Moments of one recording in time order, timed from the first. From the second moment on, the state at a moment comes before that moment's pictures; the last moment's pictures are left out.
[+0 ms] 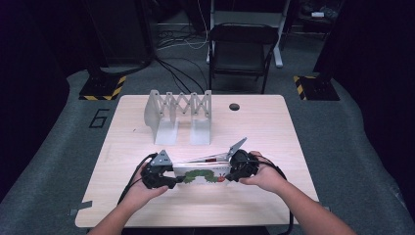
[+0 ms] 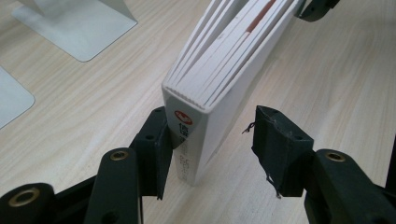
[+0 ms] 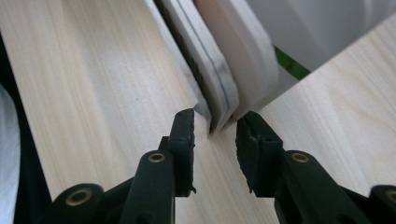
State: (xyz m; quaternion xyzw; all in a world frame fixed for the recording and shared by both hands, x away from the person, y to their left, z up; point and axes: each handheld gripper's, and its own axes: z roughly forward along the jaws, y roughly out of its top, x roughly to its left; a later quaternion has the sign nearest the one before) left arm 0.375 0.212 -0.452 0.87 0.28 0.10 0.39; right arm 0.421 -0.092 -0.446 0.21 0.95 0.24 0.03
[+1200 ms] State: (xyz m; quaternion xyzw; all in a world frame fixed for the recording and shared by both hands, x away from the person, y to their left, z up) left arm 0.387 0.180 -0.436 0.89 0.23 0.10 0.39; right arm 0.428 -0.102 -0.445 0.25 0.93 0.25 0.05
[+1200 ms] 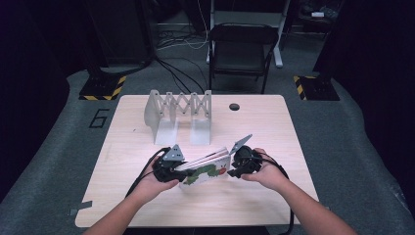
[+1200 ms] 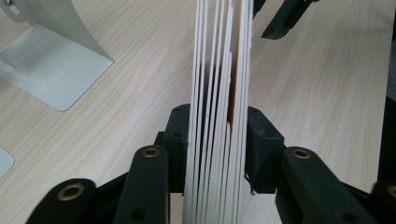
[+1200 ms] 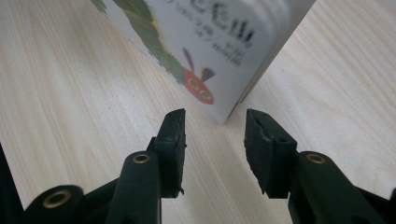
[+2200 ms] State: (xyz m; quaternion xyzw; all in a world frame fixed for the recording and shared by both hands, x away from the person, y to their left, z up) left arm 0.371 0.163 -0.431 0.89 0.23 0.11 0.37; right arm 0.425 -0.097 -0.448 0.26 0.93 0.28 0.03
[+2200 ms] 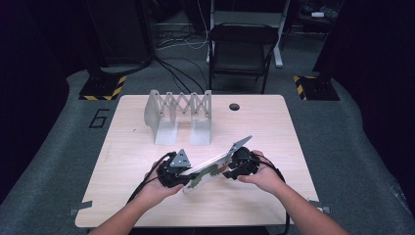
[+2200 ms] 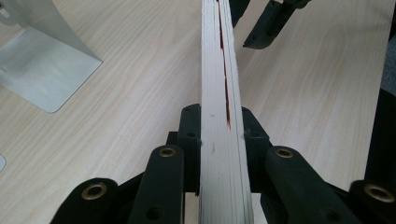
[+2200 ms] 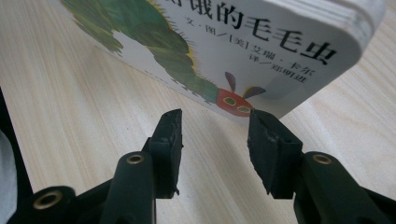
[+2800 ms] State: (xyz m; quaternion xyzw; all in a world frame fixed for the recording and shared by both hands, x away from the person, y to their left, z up) left arm 0.378 0.156 -0.425 0.91 0.24 0.08 0.32; right arm 0.424 -0.098 -0.448 0.27 0.92 0.28 0.03
